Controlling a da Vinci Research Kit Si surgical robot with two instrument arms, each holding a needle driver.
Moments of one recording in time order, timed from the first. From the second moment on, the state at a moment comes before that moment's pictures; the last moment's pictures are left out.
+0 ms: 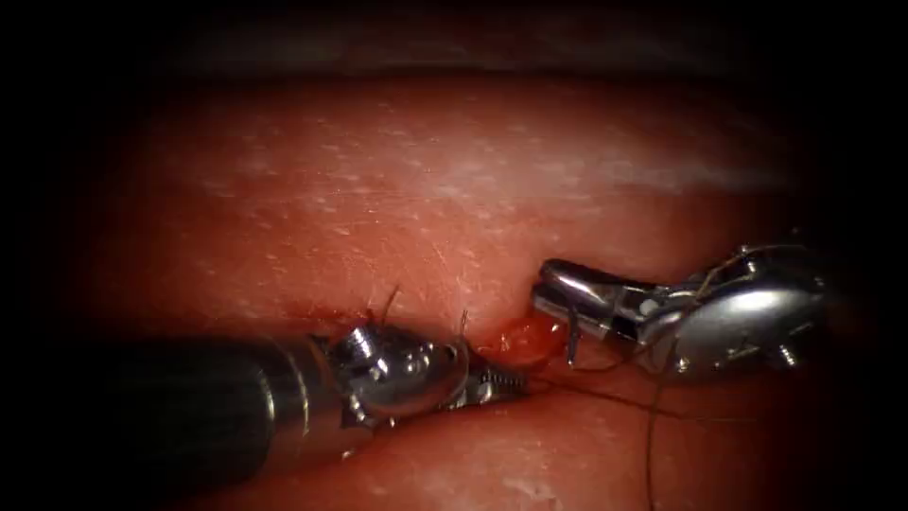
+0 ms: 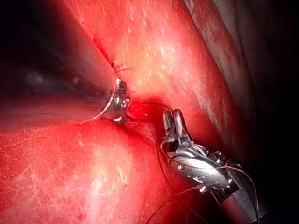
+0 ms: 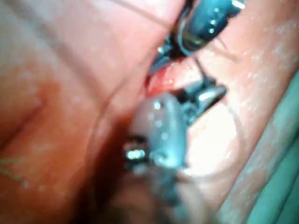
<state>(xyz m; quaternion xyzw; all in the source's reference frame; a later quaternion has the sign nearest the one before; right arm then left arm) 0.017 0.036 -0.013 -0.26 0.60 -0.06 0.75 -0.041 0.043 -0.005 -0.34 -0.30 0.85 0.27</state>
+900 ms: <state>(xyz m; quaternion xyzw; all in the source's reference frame) 0.018 0.032 -0.008 -0.13 0.59 -0.03 0.80 -0.041 0.044 -0.005 -0.34 -0.31 0.85 0.27</state>
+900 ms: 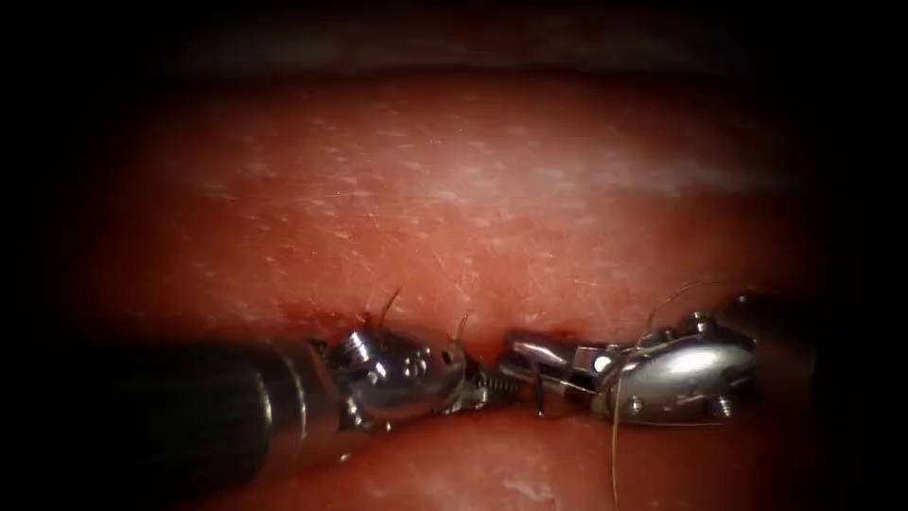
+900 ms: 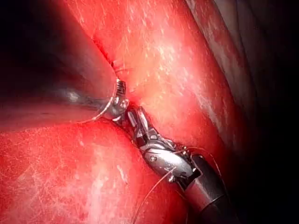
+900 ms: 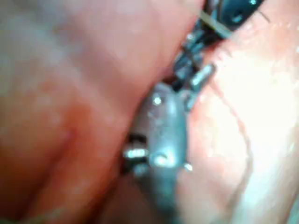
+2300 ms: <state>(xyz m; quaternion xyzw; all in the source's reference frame) 0.017 0.047 -0.011 0.05 0.60 0.22 0.77 -0.041 0.043 -0.005 -0.34 -0.31 0.85 0.26</state>
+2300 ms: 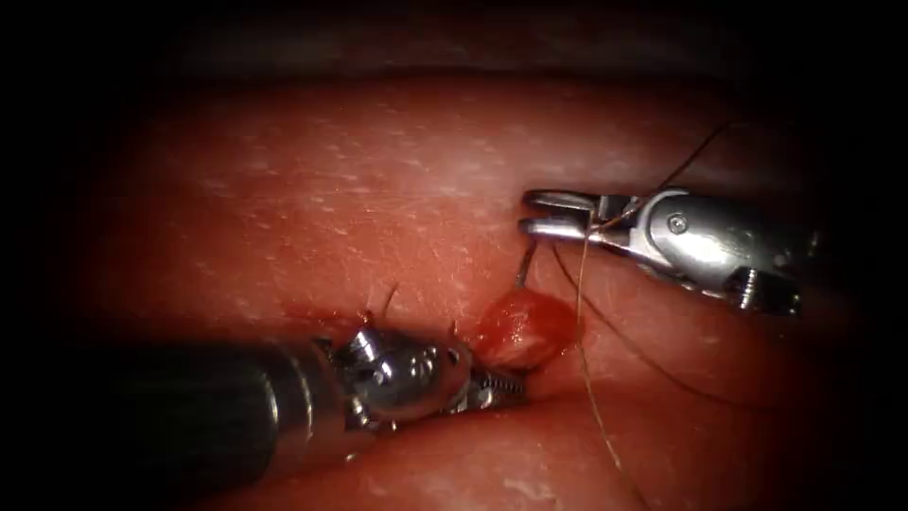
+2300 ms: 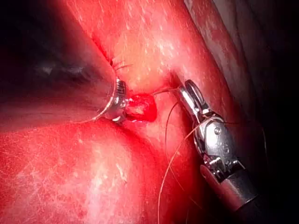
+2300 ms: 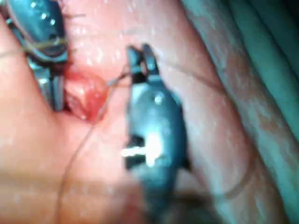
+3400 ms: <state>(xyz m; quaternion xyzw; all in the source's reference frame) 0.019 0.043 -0.011 0.00 0.50 0.07 0.87 -0.041 0.044 -0.005 -0.34 -0.31 0.85 0.26</state>
